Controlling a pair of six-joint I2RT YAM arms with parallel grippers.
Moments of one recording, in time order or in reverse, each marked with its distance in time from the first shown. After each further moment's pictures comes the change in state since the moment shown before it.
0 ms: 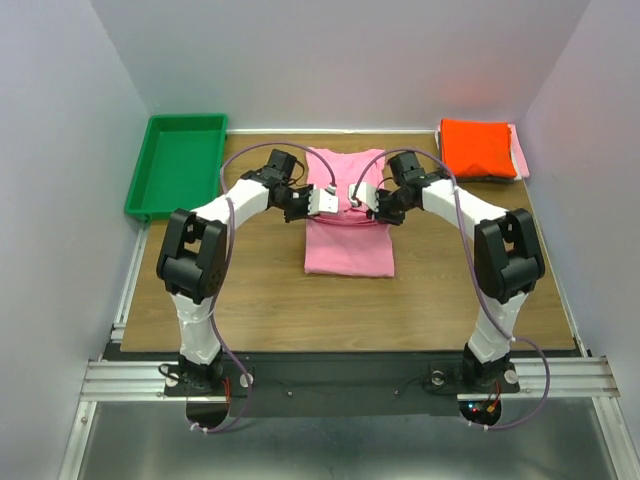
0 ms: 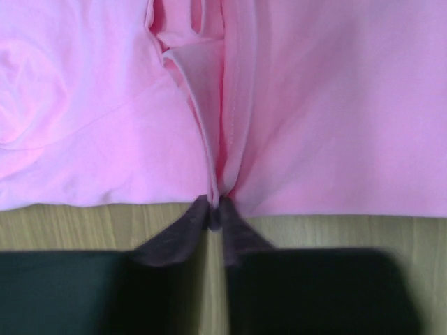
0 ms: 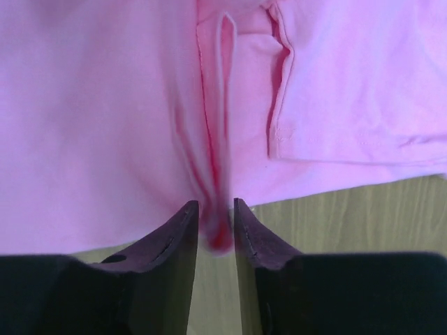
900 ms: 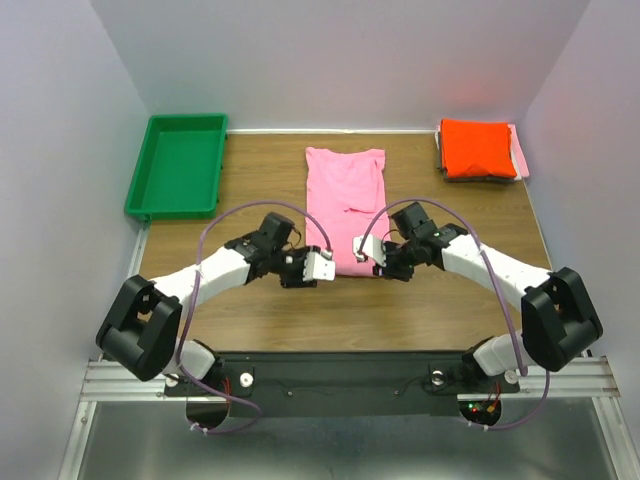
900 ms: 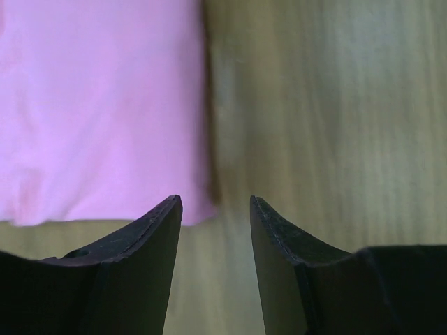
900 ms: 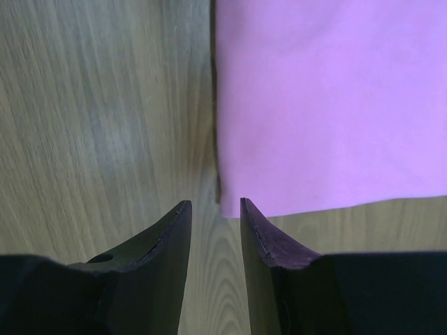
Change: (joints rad) left arm -0.163 -0.526 -0.620 0.202 -0.007 -0.213; right arm 0.171 -0.457 -0.491 0.025 0.007 0.178
